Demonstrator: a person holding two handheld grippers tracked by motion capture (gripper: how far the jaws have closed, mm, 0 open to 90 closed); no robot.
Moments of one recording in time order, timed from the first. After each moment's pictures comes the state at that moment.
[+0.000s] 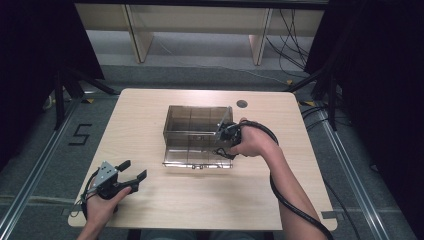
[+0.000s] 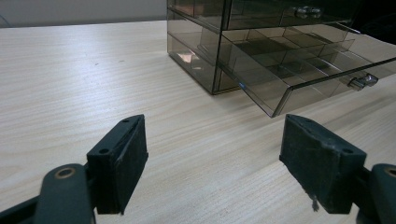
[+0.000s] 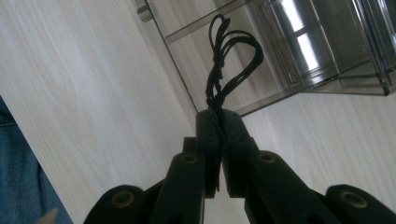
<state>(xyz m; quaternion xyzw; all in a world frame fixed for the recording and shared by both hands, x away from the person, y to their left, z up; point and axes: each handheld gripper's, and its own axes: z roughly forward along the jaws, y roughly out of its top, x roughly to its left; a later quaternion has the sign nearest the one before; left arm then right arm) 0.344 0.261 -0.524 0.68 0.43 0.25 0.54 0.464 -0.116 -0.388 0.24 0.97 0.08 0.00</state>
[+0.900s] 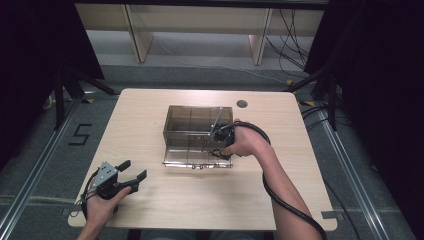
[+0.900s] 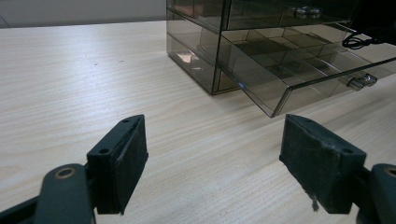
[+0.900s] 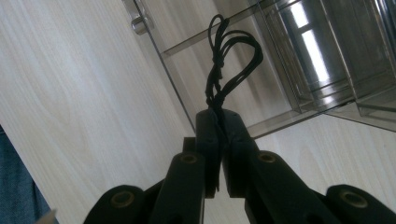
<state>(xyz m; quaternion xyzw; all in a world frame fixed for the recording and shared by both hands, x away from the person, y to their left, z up) 0.343 0.261 -0.523 0.68 0.43 0.25 0.53 0.475 -0.103 -0.403 0.23 0.97 0.06 0.01</state>
